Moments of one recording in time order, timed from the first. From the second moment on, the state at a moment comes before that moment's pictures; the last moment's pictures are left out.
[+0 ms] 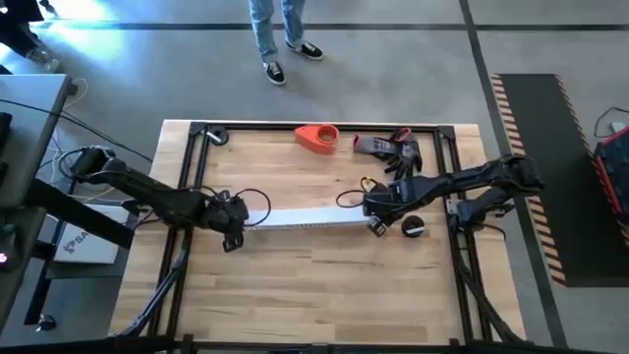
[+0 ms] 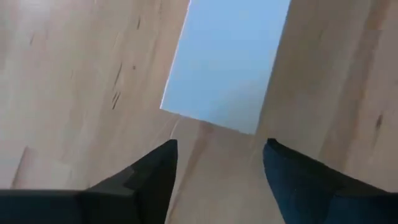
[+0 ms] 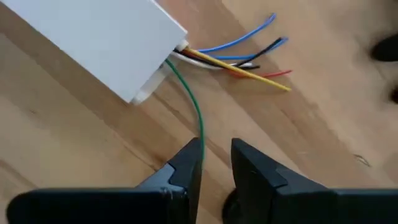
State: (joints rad) left arm -0.30 1.05 0.53 -0.73 -0.30 -0.59; right arm 0.04 1.50 0.96 -0.95 0.14 0.81
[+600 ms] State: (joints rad) left arm -0.19 1.10 0.53 -0.56 -0.27 -0.44; right arm 0.04 1.50 0.88 -0.79 0.12 0.78
